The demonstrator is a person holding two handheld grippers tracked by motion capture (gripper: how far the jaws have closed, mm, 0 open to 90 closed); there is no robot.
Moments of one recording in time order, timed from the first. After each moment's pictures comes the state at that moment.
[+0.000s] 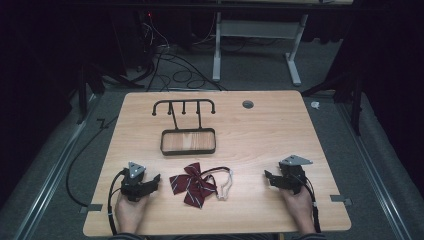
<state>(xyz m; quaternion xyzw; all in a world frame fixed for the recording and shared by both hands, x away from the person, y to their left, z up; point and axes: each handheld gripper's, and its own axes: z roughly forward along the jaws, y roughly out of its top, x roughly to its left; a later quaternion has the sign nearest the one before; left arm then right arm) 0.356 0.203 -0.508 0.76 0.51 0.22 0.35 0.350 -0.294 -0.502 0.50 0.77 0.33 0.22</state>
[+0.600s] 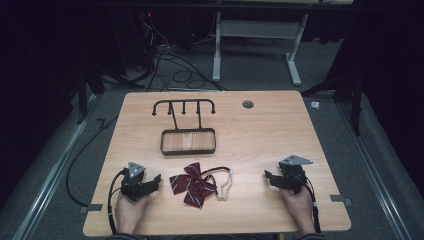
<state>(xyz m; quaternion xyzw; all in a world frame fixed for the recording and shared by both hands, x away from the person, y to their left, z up) 0.356 0.203 -0.508 0.76 0.51 0.21 0.35 0.351 -0.295 -0.502 0.50 0.77 0.33 0.22</state>
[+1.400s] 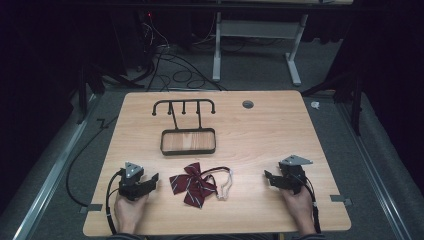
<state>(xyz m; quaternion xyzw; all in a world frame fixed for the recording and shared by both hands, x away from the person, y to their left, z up) 0.351 0.207 -0.501 0.75 0.52 0.21 0.36 0.350 -0.294 -0.502 0.50 0.77 0.33 0.22</state>
